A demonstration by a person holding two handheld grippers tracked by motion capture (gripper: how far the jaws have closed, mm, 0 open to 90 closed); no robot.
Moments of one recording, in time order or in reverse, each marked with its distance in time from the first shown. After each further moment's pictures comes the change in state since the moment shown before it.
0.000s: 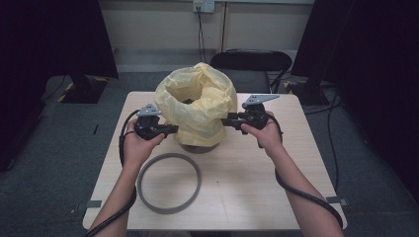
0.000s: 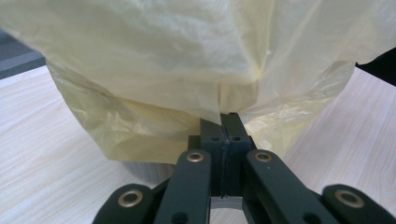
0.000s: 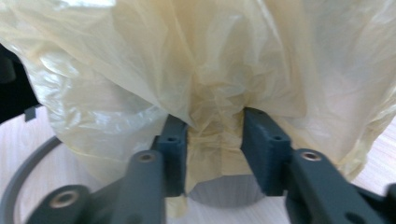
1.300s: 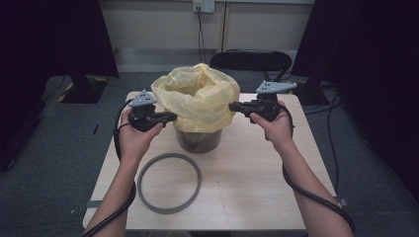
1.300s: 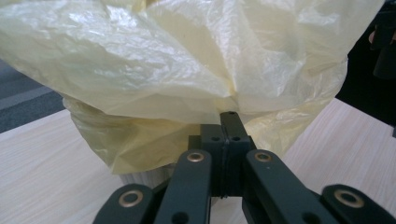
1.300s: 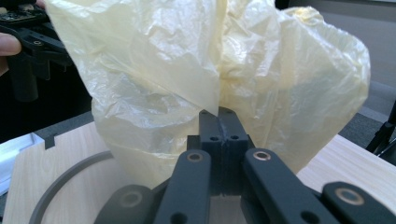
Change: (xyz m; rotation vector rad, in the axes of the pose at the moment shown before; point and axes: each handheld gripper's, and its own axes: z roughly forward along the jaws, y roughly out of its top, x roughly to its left) left arm -0.018 0.037 -0.033 -0.117 0.044 0.008; right arm 0.023 0.043 -0.046 -0.114 -0.013 -0.057
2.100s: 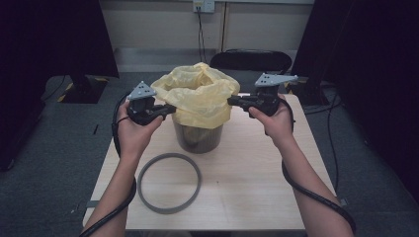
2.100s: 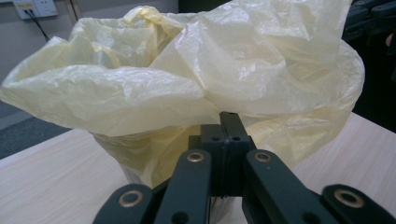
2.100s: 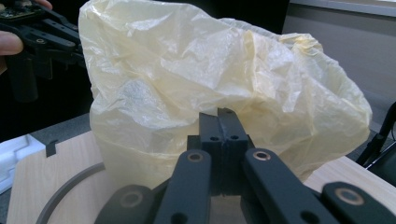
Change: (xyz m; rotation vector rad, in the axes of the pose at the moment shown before) left arm -0.008 0.023 -0.008 -0.023 0.062 0.029; right arm 0.011 0.025 -0.004 -0.007 -0.017 -0.026
